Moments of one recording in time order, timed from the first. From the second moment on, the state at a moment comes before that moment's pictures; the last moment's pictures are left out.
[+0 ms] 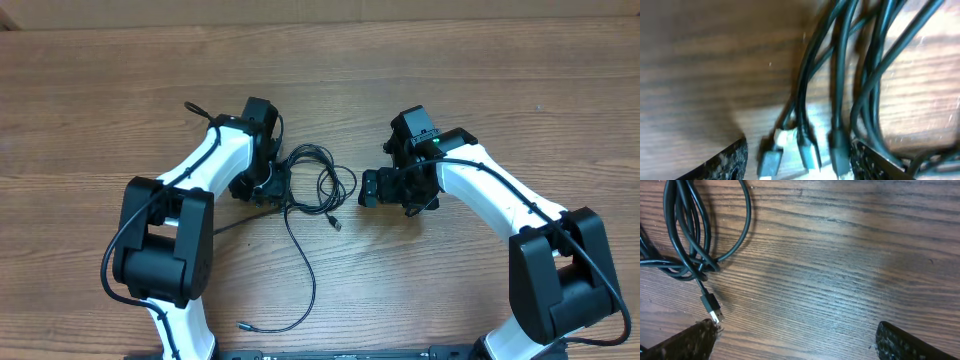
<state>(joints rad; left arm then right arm) -0.25 2.01 1.30 -0.87 0.08 -0.15 0.37 1.79 1.17 -0.84 -0.27 0.33</state>
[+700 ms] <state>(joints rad) -0.23 2.02 1.30 -0.64 -0.13 -0.15 0.50 1.79 1.17 -0.70 -0.25 0.33</state>
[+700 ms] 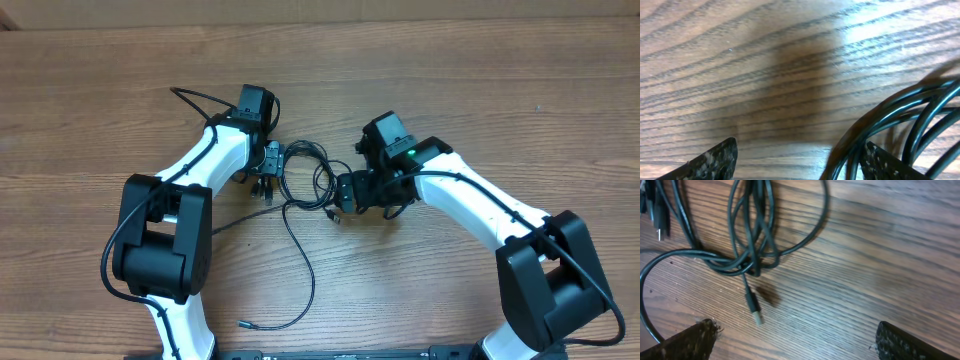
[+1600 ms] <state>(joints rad) -0.18 2.02 1.30 -0.63 -0.01 -0.04 0.62 1.89 1.17 -0.49 0.04 0.32</state>
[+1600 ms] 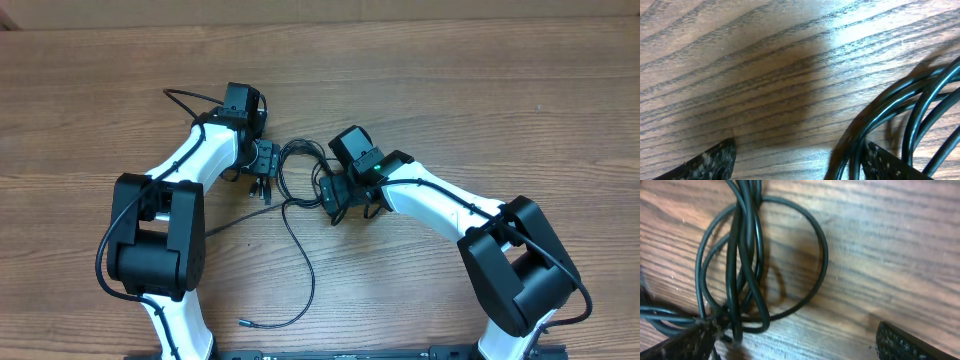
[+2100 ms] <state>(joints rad) -0.18 2.02 1.30 -0.63 -0.02 -0.04 0.62 1.91 1.17 -0.49 0.08 0.29</state>
